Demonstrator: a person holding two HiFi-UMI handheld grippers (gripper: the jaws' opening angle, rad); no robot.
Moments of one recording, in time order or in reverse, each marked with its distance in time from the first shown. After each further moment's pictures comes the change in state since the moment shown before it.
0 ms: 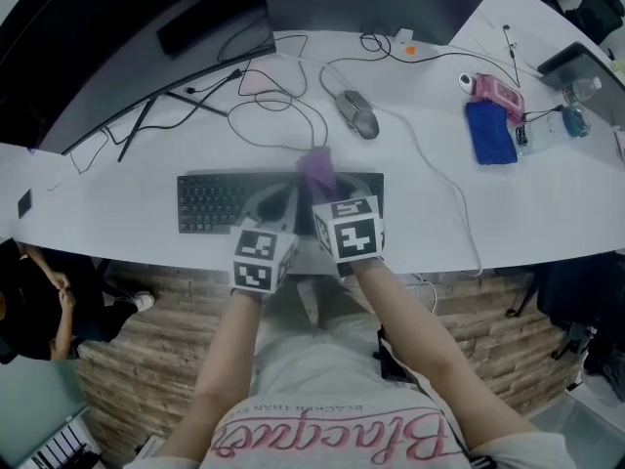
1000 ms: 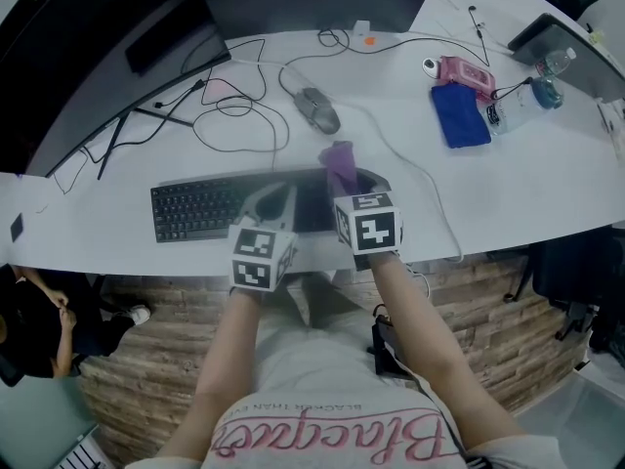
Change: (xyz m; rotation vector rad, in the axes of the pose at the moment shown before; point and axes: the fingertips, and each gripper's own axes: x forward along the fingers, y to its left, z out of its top) left arm 0.031 -0.066 0.013 0.028 -0.006 -0.070; right arm -0.055 -0.104 -0.021 0.042 -0.008 -0.144
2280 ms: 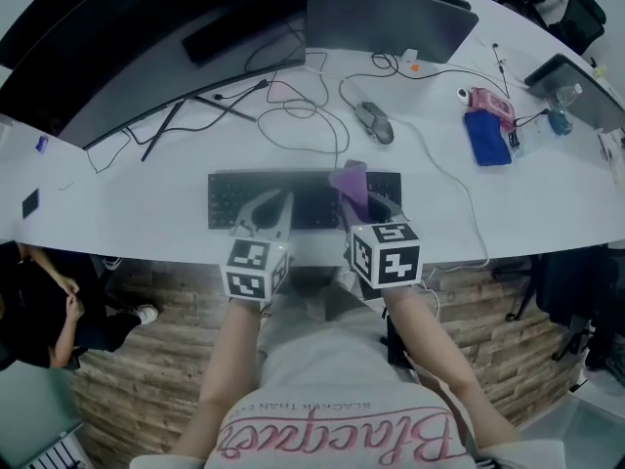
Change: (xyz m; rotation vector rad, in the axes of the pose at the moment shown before) left arm -0.130 0.097 0.004 -0.037 -0.126 0.059; right arm -0.051 0.152 0.030 0.018 -0.074 0.063
